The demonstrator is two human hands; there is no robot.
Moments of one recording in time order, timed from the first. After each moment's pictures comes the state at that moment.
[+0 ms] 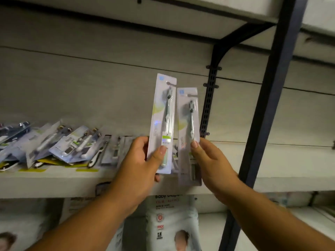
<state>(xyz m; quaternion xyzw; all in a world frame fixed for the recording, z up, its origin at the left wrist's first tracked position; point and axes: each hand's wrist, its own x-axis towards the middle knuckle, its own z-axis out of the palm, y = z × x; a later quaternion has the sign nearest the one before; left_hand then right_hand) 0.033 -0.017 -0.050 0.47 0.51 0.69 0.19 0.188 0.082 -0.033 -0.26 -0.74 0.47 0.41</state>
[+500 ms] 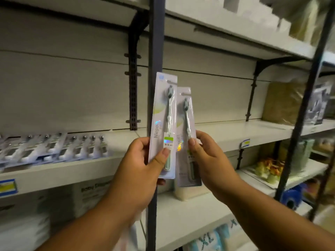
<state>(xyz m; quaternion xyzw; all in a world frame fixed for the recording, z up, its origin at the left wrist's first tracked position) 0.251 0.008 -0.055 0.52 0.46 0.65 0.29 0.411 0.082 -0.054 -0.31 -0.68 0.43 0.51</state>
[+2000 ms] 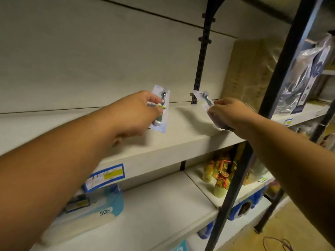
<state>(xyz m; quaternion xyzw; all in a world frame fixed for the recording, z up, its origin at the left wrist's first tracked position) 0.606 0.516 -0.016 0.64 0.63 0.39 0.21 0.848 0.617 -0.021 -0.61 -0.60 0.35 0.39</state>
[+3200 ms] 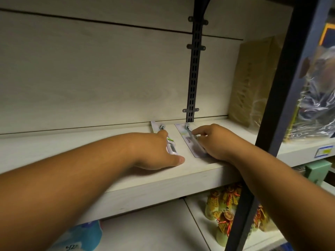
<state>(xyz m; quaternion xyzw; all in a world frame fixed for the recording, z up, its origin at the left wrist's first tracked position) 0.733 0.637 -0.024 0.67 0.74 -0.01 0.10 0.907 0.740 -0.048 -0.51 -0.82 0.14 0.20</state>
